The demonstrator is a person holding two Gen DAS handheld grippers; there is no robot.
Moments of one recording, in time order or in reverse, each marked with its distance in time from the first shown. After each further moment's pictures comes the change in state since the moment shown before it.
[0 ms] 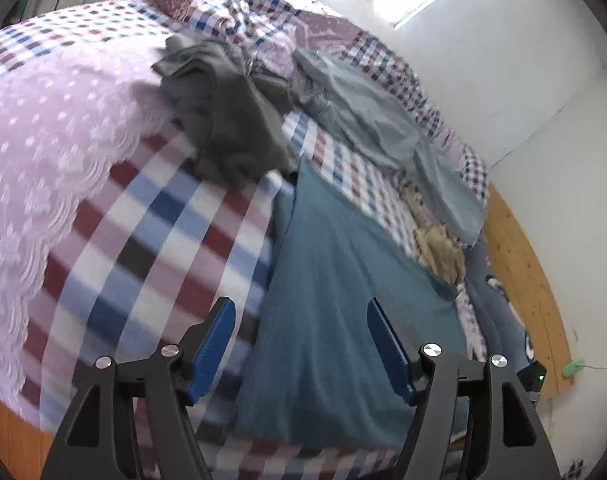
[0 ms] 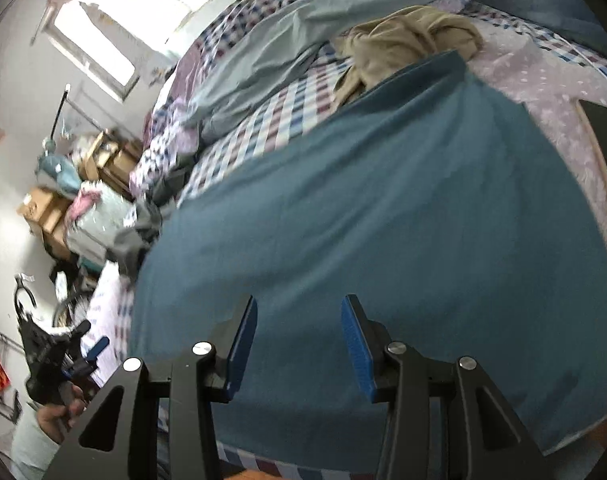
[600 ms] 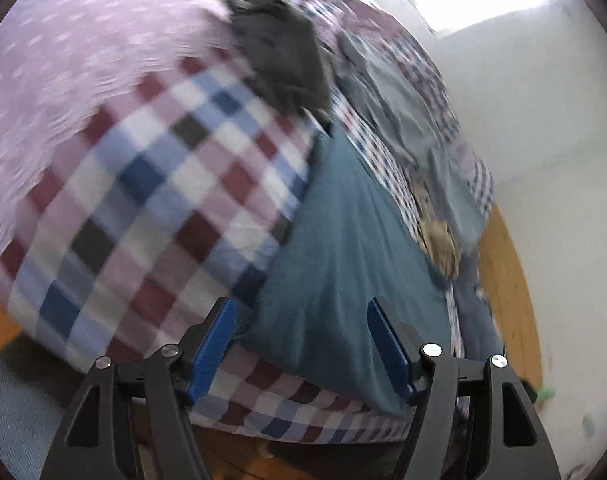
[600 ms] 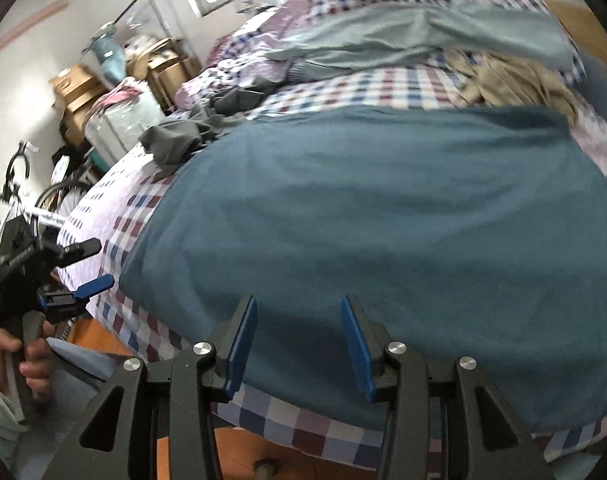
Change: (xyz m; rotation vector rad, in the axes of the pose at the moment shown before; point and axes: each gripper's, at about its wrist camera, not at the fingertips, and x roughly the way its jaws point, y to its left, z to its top) left arm -0.019 0.040 -0.064 -0.259 0.008 -0.047; right arm 0.030 0.104 -0.071 -0.412 0.028 -0.034
